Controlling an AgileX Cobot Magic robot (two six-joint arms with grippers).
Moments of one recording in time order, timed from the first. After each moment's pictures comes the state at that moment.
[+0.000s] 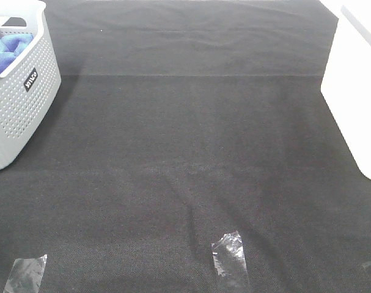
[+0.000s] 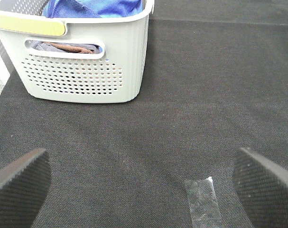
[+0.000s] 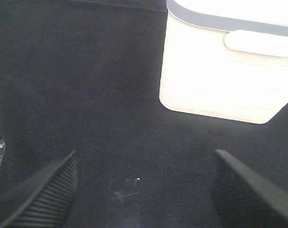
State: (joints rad) left arm 0.03 0.00 -0.51 -0.05 1.04 -0.02; right arm -0.05 0.00 -0.50 0.00 1.07 -0.11
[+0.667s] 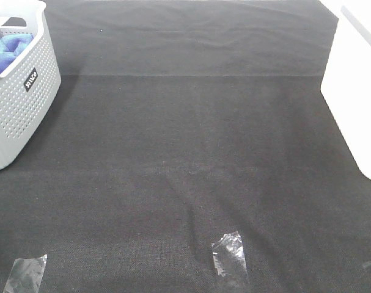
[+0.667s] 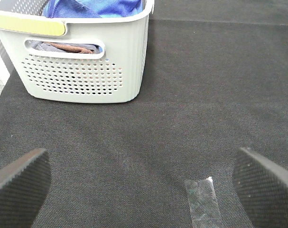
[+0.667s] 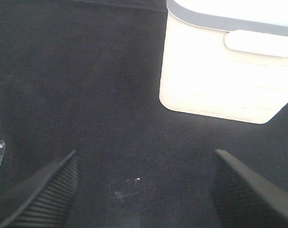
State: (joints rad) left arm 0.03 0.00 -0.51 -0.05 1.04 -0.02; right arm -0.05 0.00 -0.50 0.00 1.07 -0.11
